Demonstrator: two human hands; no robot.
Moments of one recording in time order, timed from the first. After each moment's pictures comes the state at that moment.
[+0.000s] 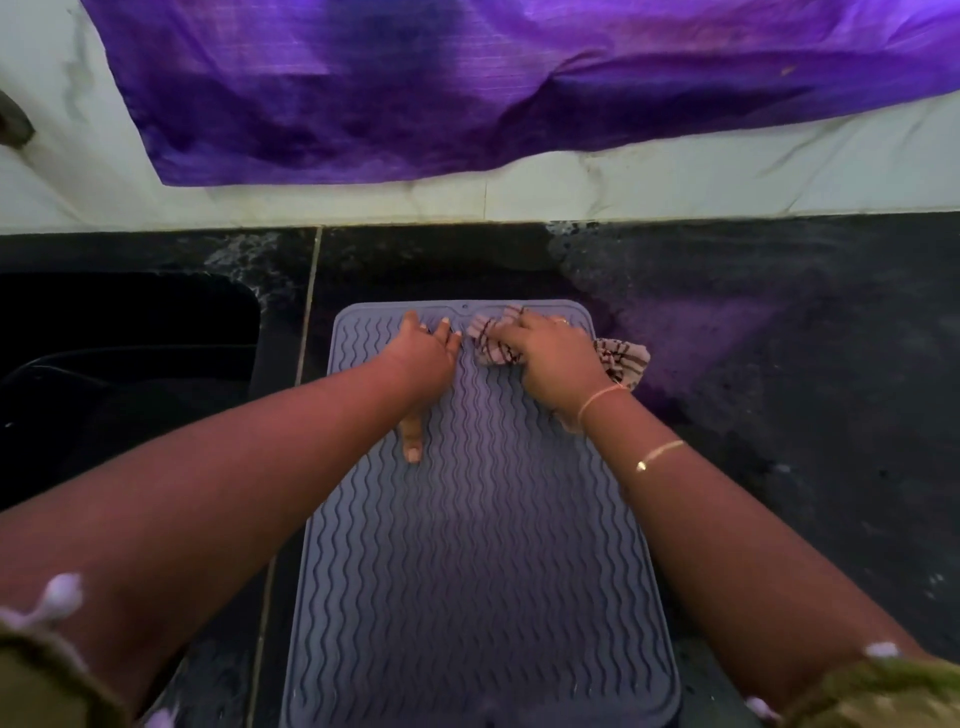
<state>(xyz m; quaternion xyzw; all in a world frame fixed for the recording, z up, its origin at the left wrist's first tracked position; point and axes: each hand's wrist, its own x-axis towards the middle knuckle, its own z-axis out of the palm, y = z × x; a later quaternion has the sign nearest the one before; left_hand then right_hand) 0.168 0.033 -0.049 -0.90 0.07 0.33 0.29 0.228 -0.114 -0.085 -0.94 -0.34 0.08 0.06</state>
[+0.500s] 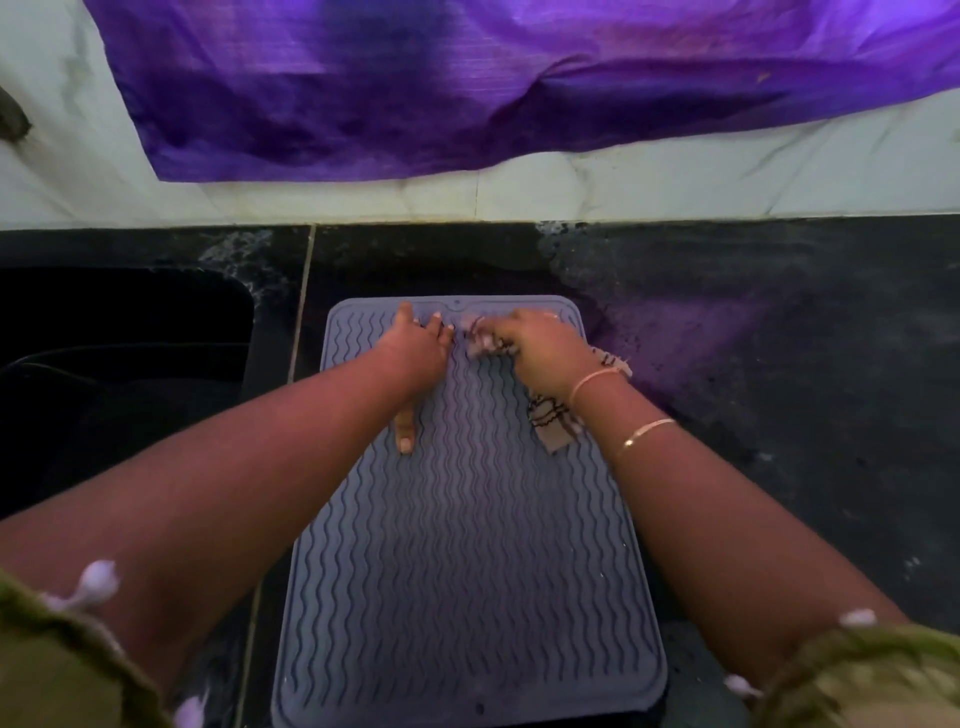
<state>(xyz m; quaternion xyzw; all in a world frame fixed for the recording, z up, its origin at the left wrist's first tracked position) 0.167 0.034 -0.061 -0.90 0.09 0.29 0.32 0.226 -0.115 -0.076 -0.93 -0.34 0.11 0.12</state>
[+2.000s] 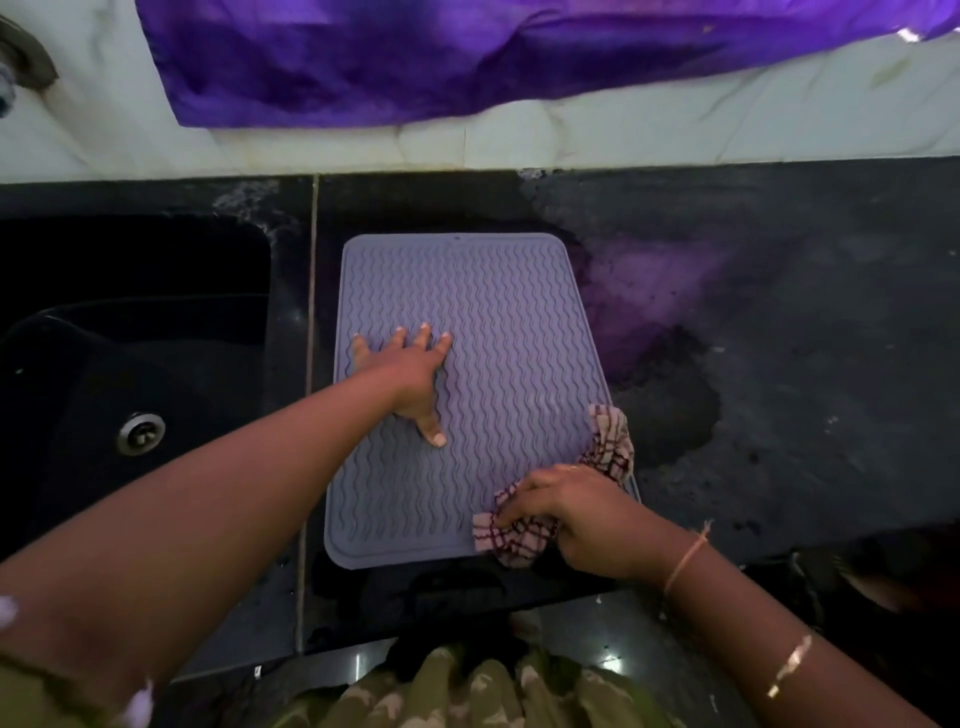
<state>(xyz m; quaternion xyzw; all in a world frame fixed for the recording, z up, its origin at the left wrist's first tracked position) 0.043 0.023 -0.067 -0.94 -0.05 0.33 -0.01 -0.015 -0.220 -0.067 -0.84 -0.43 0.28 0.16</state>
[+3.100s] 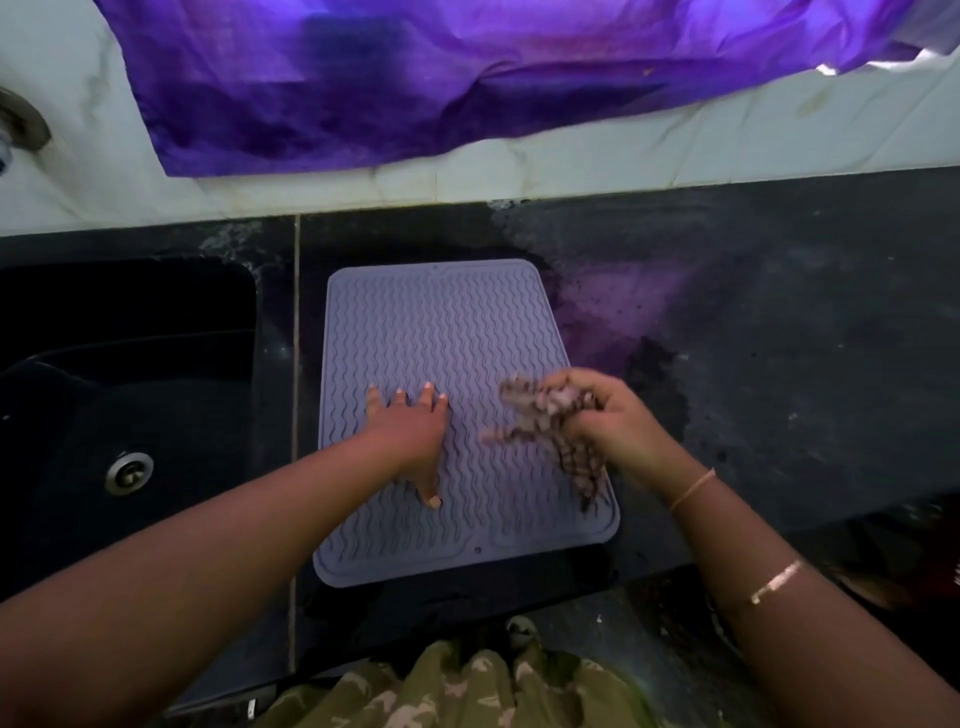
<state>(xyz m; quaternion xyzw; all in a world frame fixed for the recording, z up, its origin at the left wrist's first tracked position) 0.009 -0.013 -0.062 -0.94 0.02 0.34 0.07 0.022 -0.223 -0.011 -0.76 -0.13 0.23 0.59</state>
